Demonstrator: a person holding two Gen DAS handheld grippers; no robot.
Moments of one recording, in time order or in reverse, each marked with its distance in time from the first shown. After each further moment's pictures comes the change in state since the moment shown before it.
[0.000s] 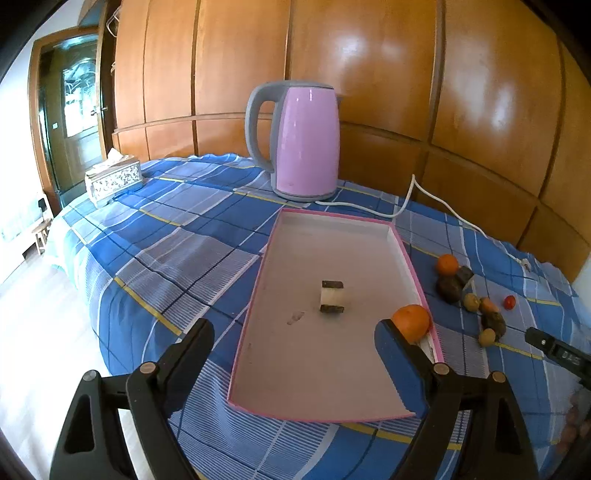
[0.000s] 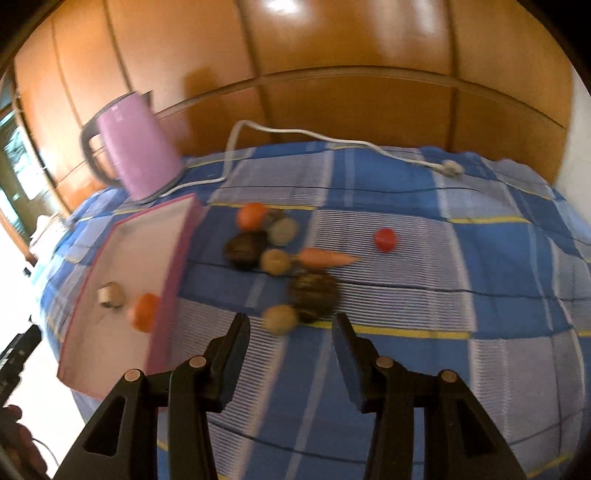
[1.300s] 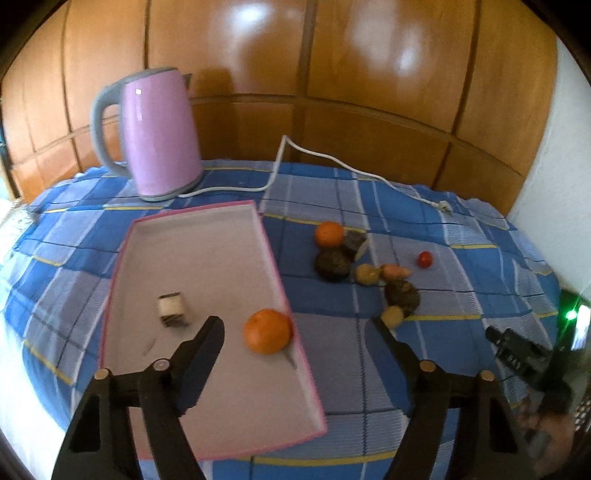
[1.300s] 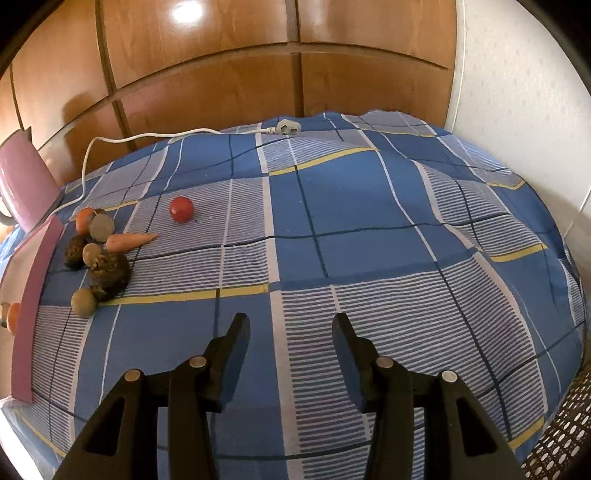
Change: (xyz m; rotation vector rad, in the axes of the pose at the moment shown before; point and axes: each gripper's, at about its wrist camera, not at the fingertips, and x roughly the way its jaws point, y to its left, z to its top) left arm 0.033 -0.115 0.030 0.237 0.155 -0.314; right arm -0.003 -0.120 -0.046 0.202 -0.013 -0.308
